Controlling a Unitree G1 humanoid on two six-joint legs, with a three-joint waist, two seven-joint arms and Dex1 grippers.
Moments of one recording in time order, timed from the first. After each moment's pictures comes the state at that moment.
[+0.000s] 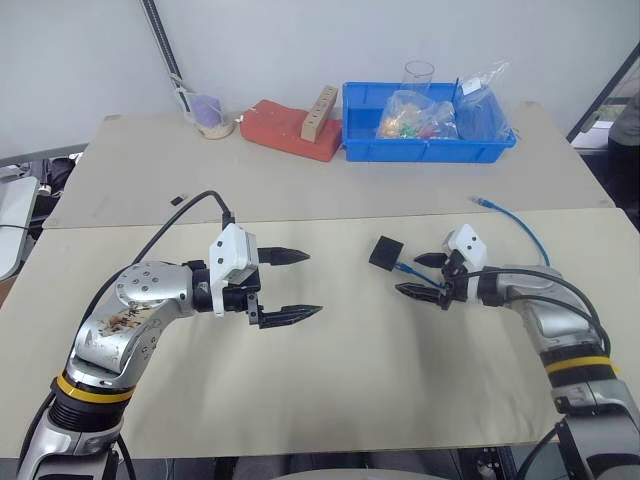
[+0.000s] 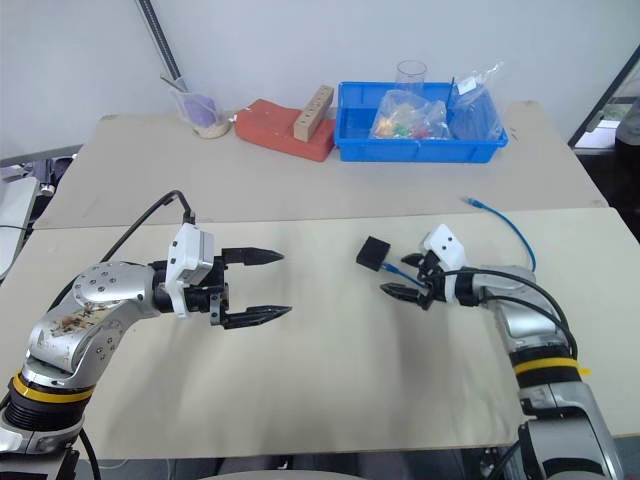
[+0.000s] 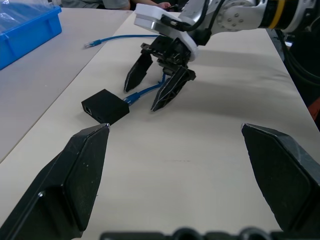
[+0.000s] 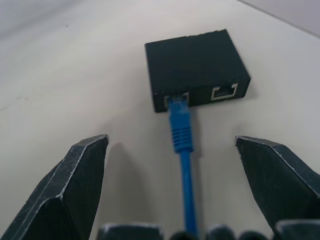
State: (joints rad) left arm -0.29 0.70 -0.04 -0.42 -0.55 0.49 -1.04; right arm -0.50 -0.65 0.11 0.35 0.22 0.27 1.04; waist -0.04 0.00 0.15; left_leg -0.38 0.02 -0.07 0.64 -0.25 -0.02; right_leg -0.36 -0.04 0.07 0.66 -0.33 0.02
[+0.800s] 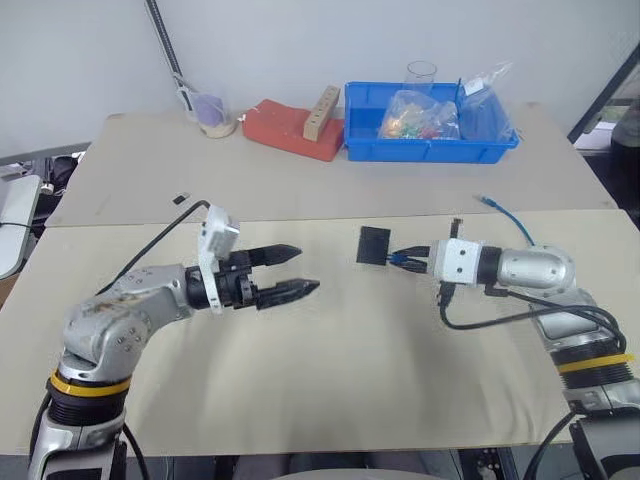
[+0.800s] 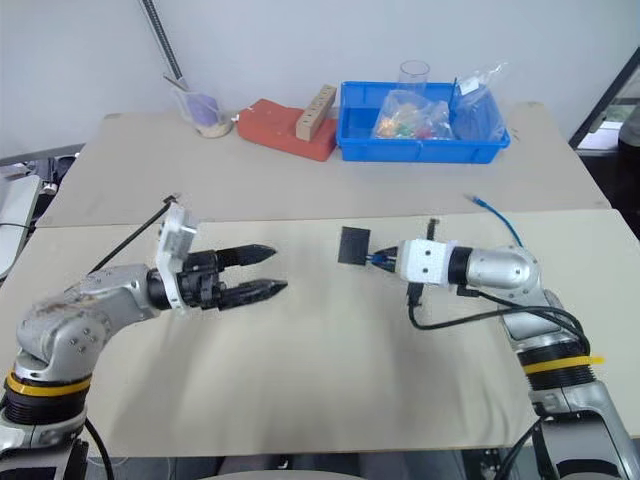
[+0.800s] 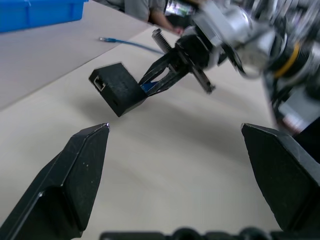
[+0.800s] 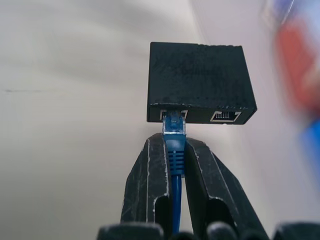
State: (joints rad) left arm -0.36 0.63 0.12 -0.31 -0.97 0.95 -0.83; right arm -0.46 -0.73 0.14 0.07 -0.09 -0.44 0.97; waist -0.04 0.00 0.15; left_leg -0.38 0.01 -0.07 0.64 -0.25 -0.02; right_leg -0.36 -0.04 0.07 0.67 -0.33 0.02
